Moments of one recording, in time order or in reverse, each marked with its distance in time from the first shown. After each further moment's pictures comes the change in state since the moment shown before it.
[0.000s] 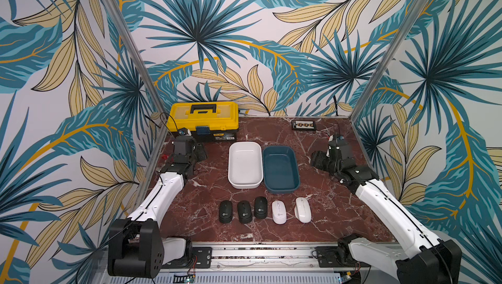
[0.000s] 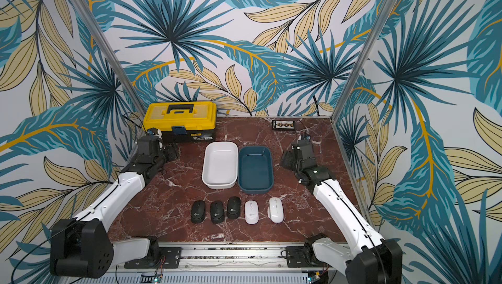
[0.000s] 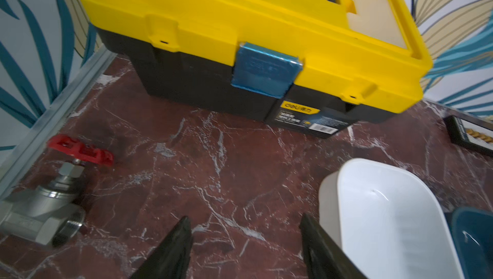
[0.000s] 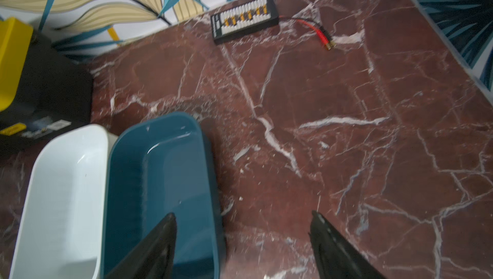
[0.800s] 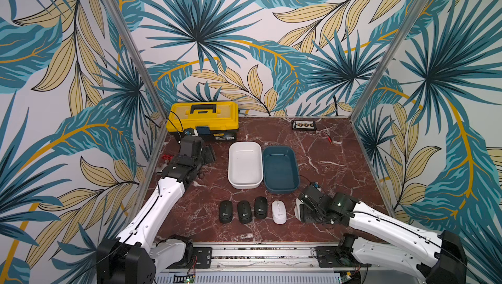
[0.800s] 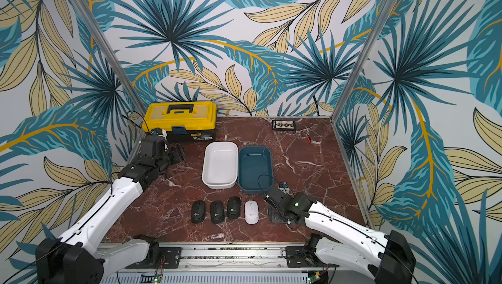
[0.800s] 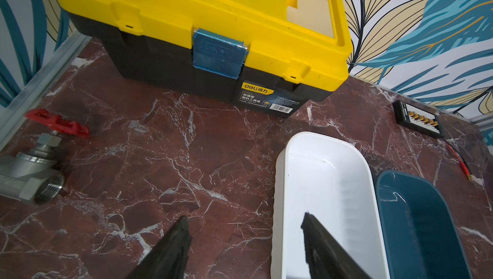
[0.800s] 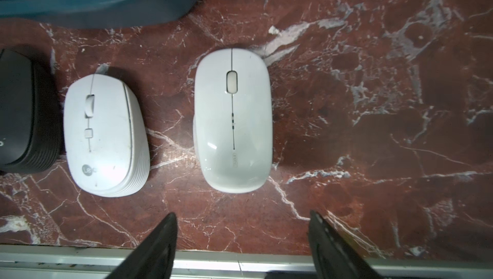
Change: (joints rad) left arm -0.121 -0.105 0.068 -0.188 -0.050 -0.114; right arm 0.534 -0.107 -0.300 -0.348 -0.044 0.349
